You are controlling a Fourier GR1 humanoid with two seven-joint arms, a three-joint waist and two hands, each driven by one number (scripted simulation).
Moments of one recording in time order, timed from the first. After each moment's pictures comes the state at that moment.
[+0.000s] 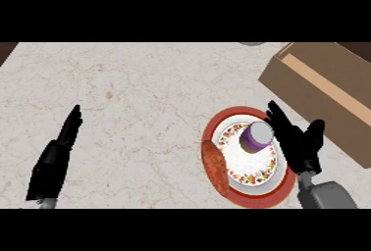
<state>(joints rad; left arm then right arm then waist) 0.01 0.52 -0.34 -1.66 0.10 0.43 0.08 -0.14 -0.29 0.24 -1.40 -0.32 -0.15 0.15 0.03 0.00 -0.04</state>
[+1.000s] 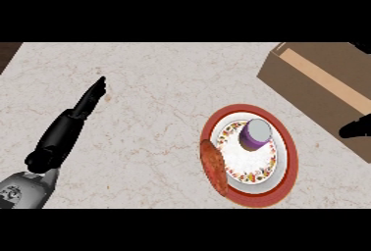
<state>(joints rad) -0.22 0.55 -0.33 -1.59 0.16 0.13 -0.08 -0.53 -0.82 0.09 -1.41 -0.05 0.42 -0.50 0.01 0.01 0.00</state>
